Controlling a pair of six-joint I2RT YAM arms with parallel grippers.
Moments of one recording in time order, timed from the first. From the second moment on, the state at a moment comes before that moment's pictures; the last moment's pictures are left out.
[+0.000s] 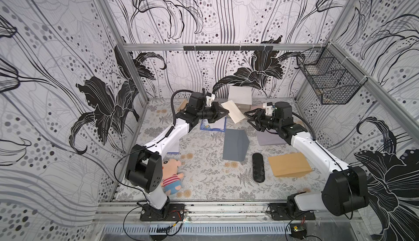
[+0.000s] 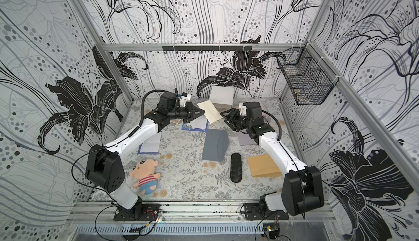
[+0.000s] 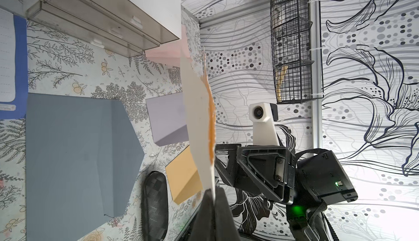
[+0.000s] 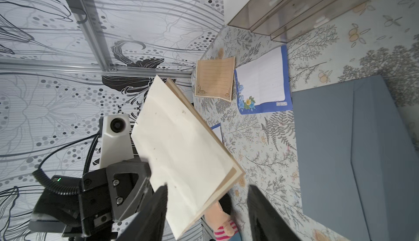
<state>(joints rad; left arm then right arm) -0.40 1.68 1.41 -0.13 0.69 -1.07 0.26 1.39 1.06 -0.11 -0.58 1.13</state>
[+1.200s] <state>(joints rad) -0.45 1.73 1.34 0.10 0.67 -1.27 0.27 1.38 0.95 0.18 -0.61 1.34</state>
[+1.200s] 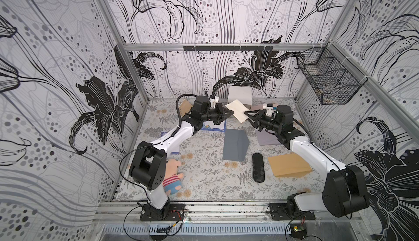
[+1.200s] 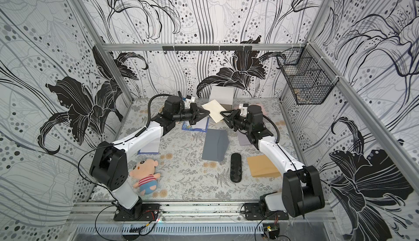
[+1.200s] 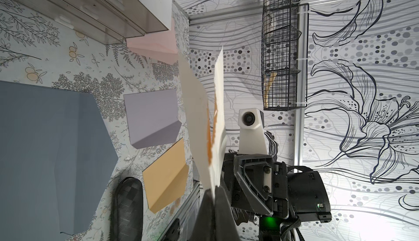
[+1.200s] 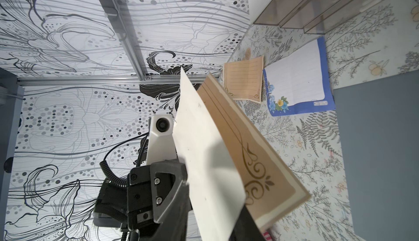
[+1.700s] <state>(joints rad) -0.47 1.75 1.34 0.15 0.64 -1.33 0.36 1.36 1.04 0.03 -0.57 1.22</state>
